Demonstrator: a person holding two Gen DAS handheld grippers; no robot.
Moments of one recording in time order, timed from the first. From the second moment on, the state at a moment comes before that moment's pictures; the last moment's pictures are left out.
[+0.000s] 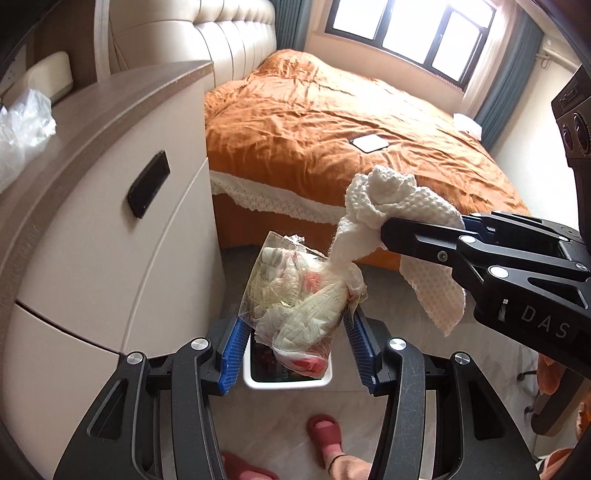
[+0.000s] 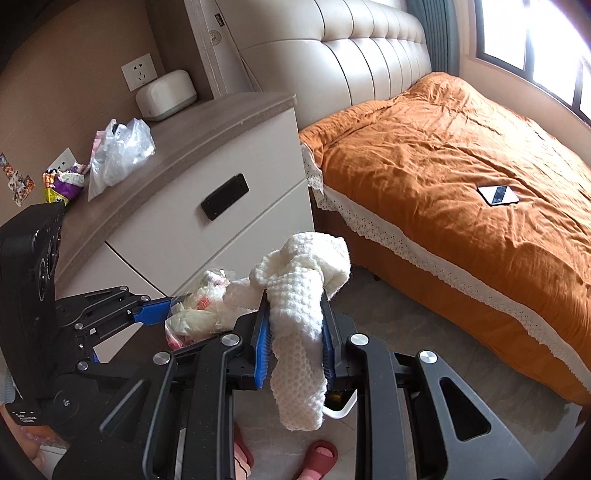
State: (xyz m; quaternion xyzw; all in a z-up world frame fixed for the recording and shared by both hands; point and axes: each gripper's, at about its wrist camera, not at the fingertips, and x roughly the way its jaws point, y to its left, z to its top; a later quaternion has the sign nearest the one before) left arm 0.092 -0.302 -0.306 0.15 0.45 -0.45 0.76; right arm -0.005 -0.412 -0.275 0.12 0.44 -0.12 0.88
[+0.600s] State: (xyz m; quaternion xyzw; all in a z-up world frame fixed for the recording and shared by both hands) left arm 0.113 -0.325 -0.507 0.15 0.52 -0.44 0.72; right arm 0.022 -0.437 -0.478 0.15 0.53 -0.11 0.83
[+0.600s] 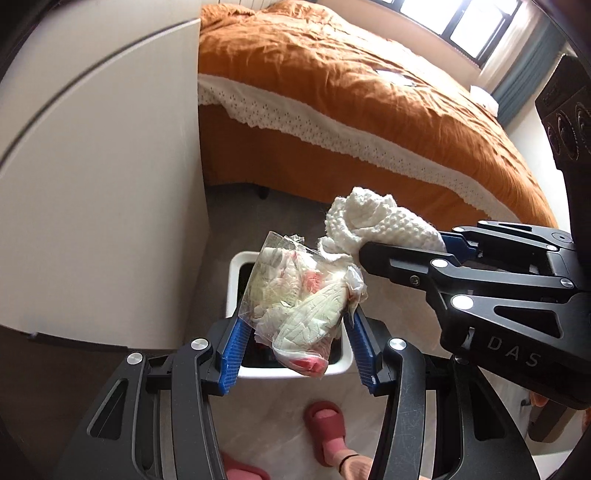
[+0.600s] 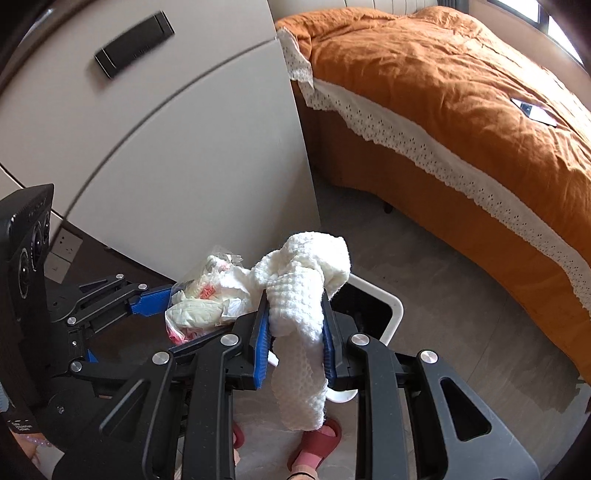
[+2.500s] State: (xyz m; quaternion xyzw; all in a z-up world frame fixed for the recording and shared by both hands) left arm 0.252 -0.158 -0.127 0.04 0.31 -0.22 0.92; right arm 0.167 -0.315 -0.172 0.04 0.34 -0.01 0.94
